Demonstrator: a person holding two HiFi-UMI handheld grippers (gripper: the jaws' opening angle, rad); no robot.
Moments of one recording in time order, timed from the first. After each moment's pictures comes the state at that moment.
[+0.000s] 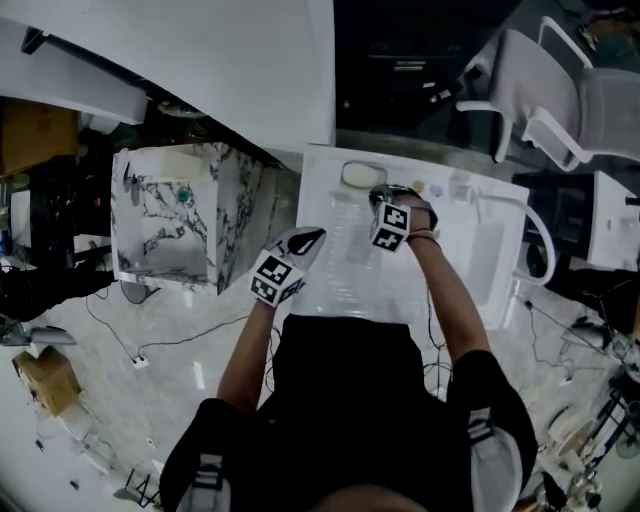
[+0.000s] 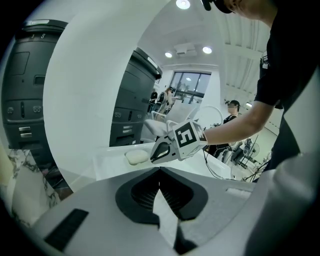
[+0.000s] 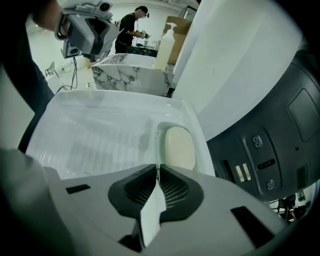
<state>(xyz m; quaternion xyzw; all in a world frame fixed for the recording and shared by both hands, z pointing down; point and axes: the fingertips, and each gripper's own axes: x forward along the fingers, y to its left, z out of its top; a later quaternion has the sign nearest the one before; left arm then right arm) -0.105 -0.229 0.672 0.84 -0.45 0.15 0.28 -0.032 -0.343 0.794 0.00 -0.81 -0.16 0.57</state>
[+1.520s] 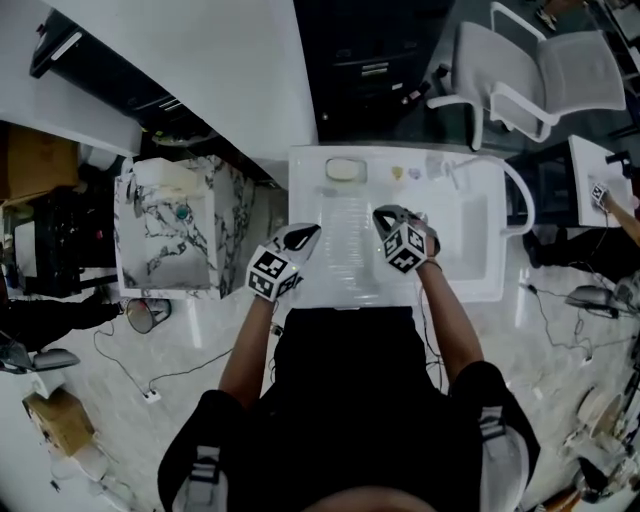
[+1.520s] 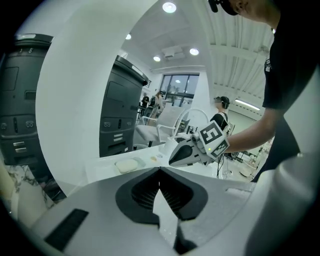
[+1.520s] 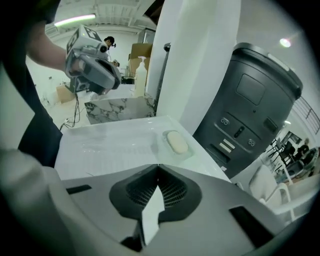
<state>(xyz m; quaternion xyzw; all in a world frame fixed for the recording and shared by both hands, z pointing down) -0.082 -0.208 0.631 0.86 -0.42 0.15 0.23 0.036 -0.272 0.726 0.15 -0.87 -0.04 0.46</state>
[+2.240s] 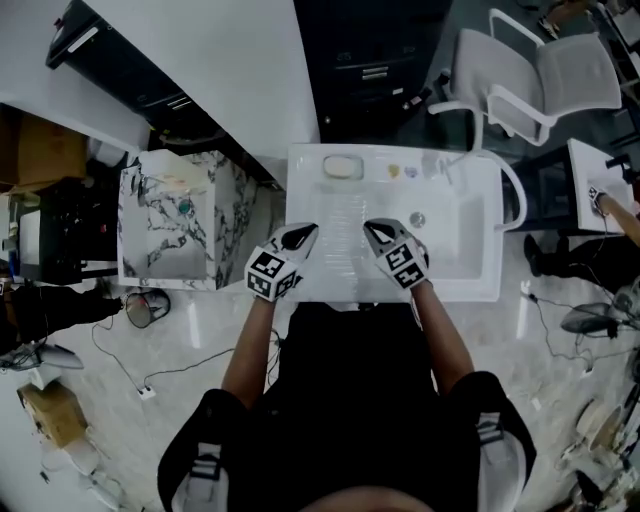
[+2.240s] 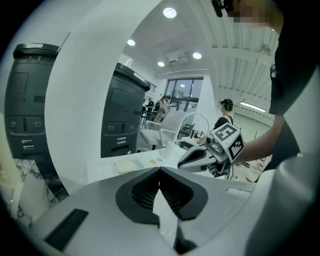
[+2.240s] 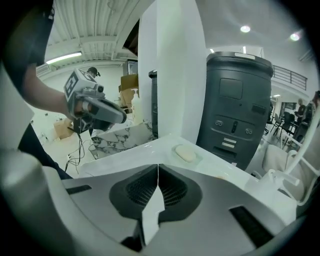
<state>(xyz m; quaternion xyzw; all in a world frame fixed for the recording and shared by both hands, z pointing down) -0.065 -0.188 0.620 0.85 -0.45 0.13 0.23 0.038 -0.224 0.679 0.18 -0.93 0.06 0.33</state>
